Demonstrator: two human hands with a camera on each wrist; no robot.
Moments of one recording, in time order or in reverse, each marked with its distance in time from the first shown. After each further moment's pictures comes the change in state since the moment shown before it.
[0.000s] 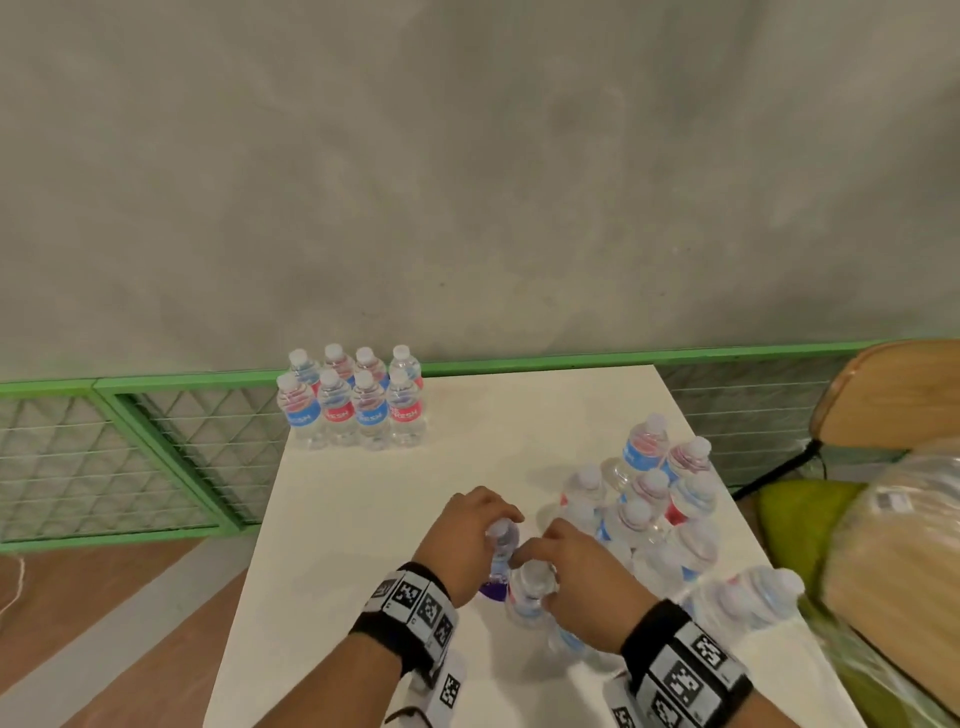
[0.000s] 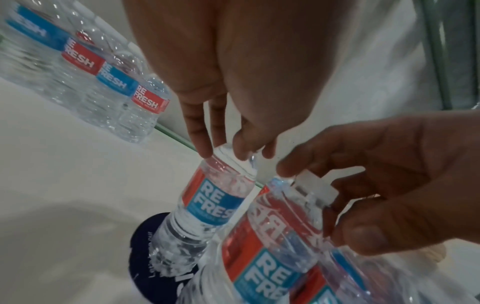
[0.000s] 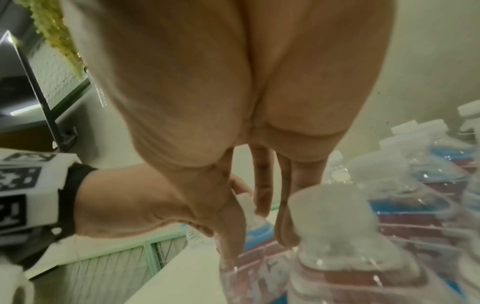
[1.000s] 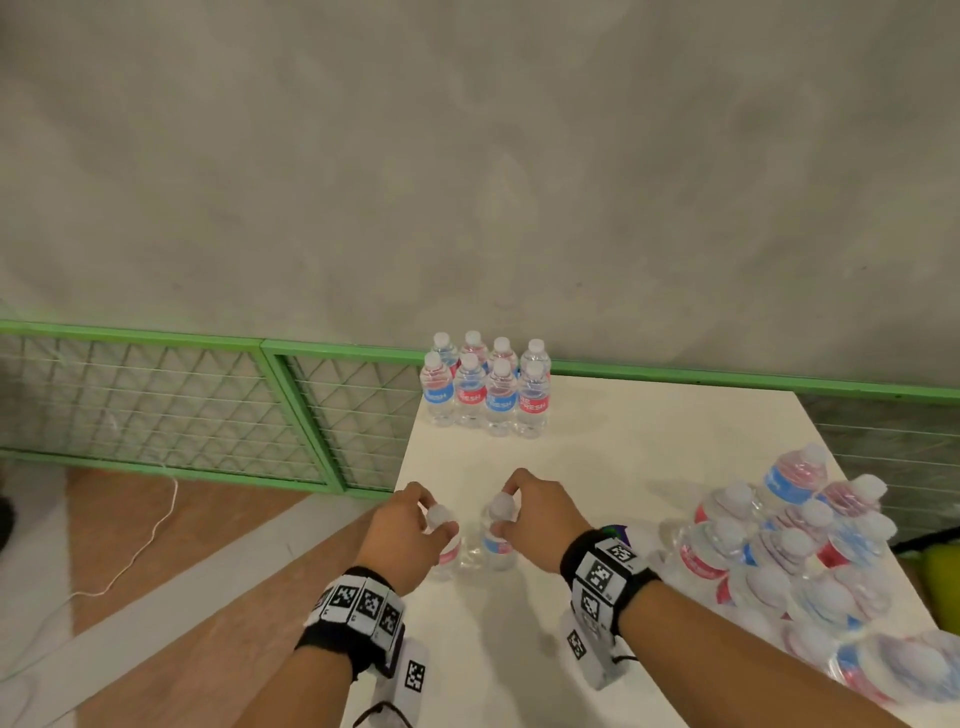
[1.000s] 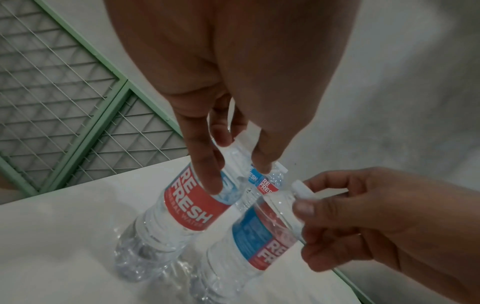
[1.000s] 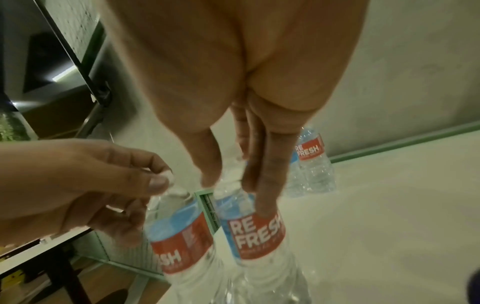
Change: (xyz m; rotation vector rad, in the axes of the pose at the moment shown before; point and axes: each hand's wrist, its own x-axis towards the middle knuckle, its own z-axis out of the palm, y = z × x) left_hand -0.135 -0.122 -0.108 -0.171 0.311 -0.633; right_hand 0.120 -0.144 0.064 0.213 0.029 0.006
